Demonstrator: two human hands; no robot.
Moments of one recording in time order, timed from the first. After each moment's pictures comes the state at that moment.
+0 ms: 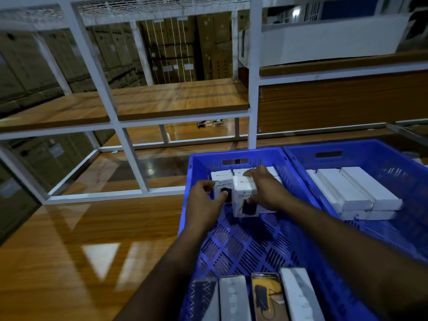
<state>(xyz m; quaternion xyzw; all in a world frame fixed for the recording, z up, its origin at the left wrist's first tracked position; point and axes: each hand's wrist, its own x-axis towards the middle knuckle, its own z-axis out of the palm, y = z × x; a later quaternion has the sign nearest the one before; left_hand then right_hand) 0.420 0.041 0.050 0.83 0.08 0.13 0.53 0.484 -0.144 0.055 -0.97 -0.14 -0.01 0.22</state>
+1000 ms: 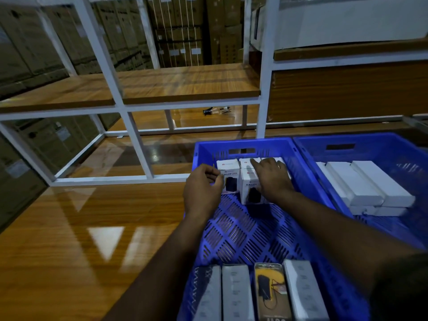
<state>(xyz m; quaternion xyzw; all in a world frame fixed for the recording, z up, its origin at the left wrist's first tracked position) 0.419 0.049 0.060 0.86 0.07 0.21 0.45 0.508 -0.140 0.022 -0.99 -0.13 -0.09 -0.05</state>
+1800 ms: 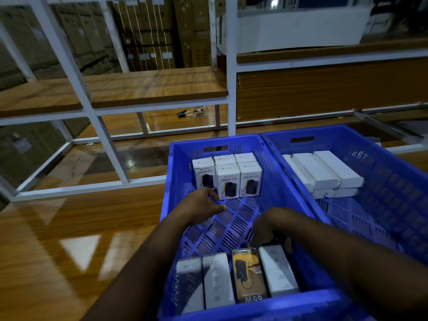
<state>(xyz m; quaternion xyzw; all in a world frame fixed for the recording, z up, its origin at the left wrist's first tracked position) 0.406 0.036 0.048 0.93 -0.08 -0.16 0.33 0.391 -0.155 0.047 -0.87 -0.11 0.48 -0.08</state>
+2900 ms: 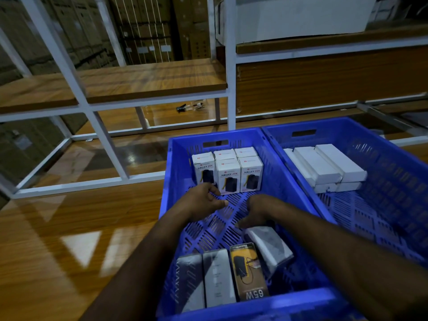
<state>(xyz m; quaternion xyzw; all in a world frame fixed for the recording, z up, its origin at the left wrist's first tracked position) 0.410 0.036 0.042 0.91 -0.08 -0.16 0.37 0.415 -0.158 0.021 -0.96 -0.04 0.27 0.06</state>
